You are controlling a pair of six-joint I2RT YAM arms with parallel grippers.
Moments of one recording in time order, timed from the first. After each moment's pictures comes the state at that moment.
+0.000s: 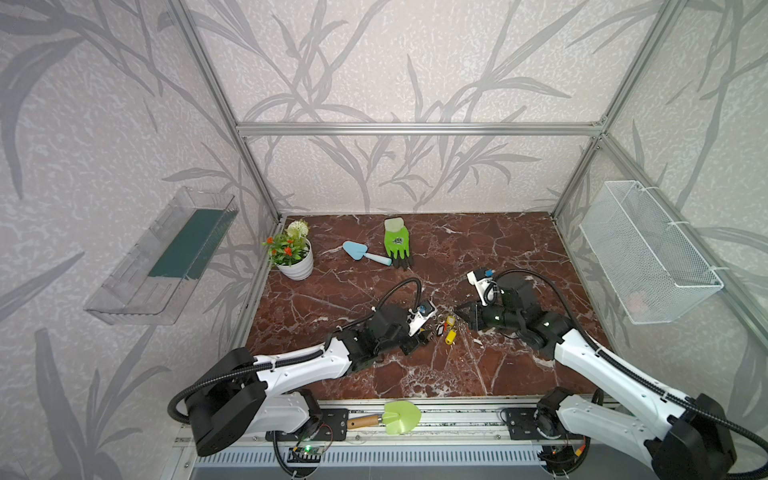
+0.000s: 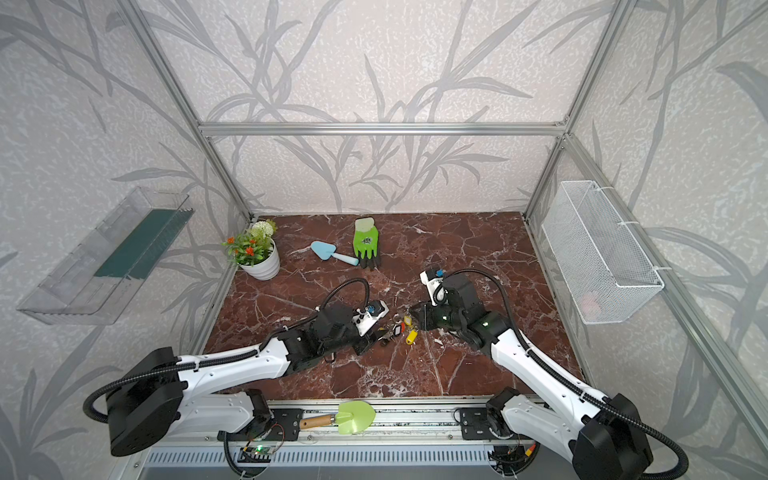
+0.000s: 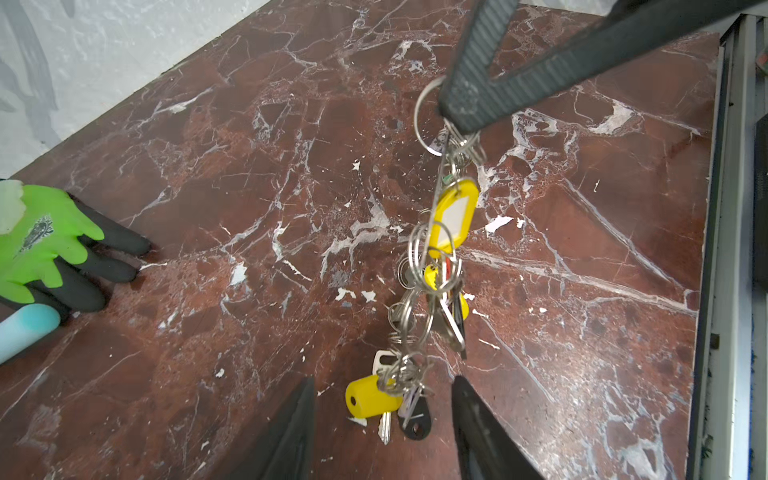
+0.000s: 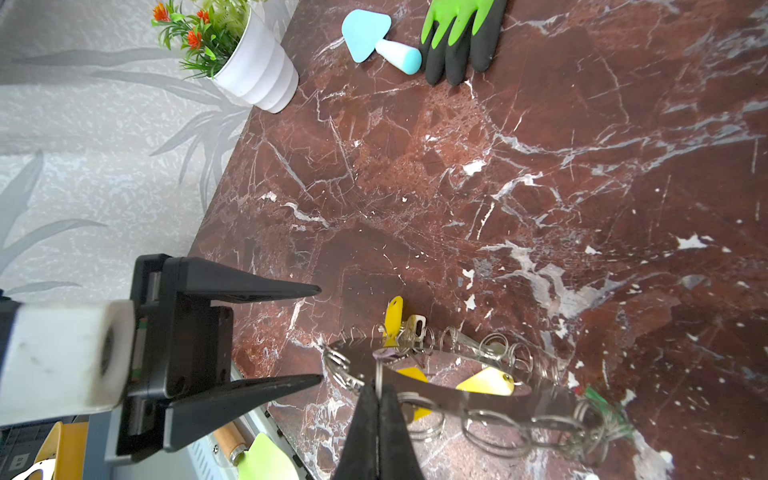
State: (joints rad) left arm -0.93 1.28 0.57 0.17 0.01 0.12; right arm 0.55 1.04 0.69 -0.29 -0.39 0.46
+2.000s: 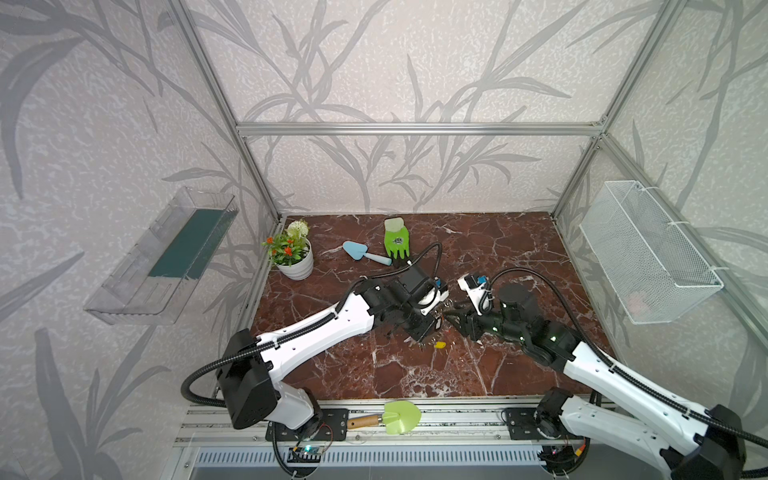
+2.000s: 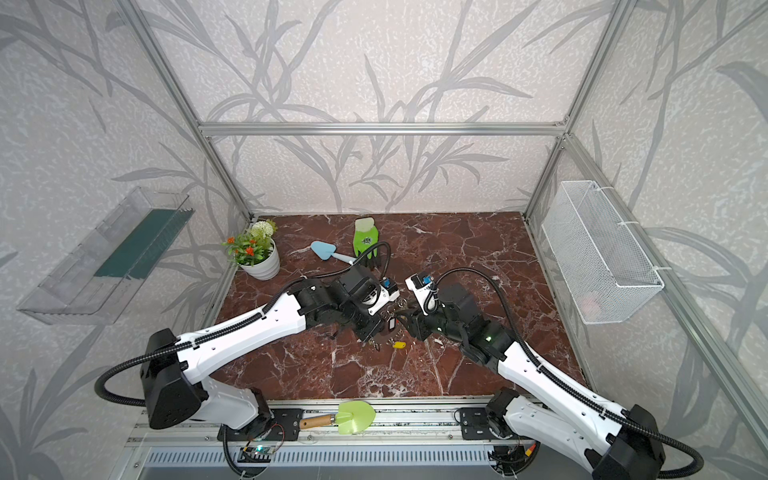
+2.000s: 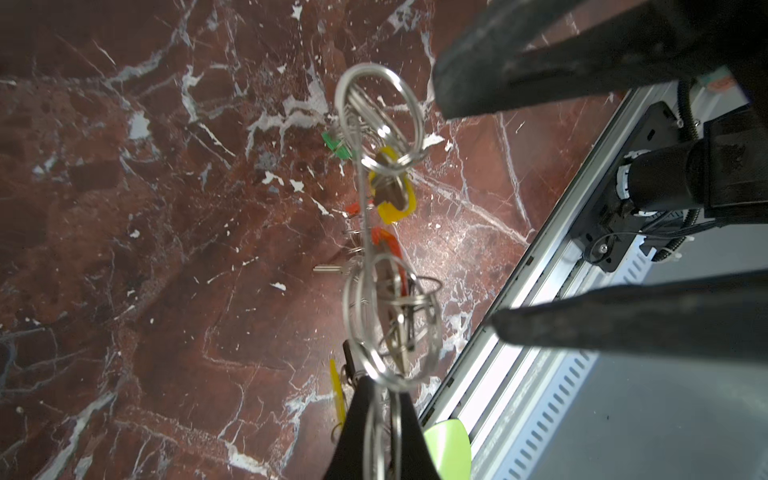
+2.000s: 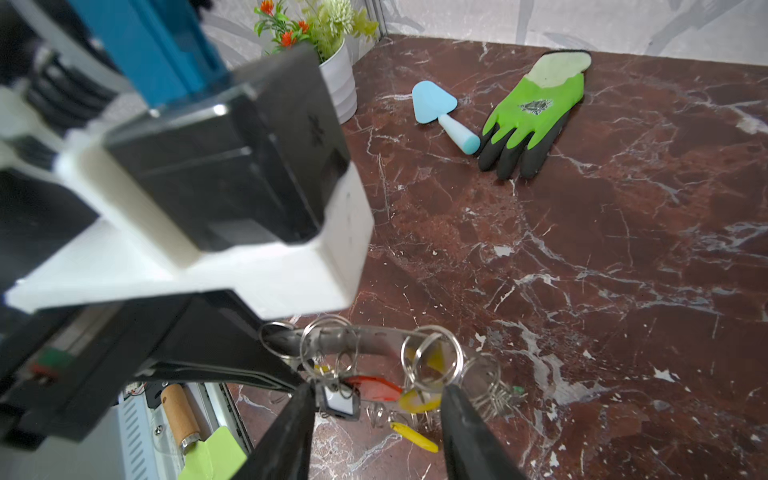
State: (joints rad) left arm -0.92 1.48 1.27 -0.88 0.21 -0.17; right arm 0.73 0.95 0.68 -0.23 -0.24 0.23
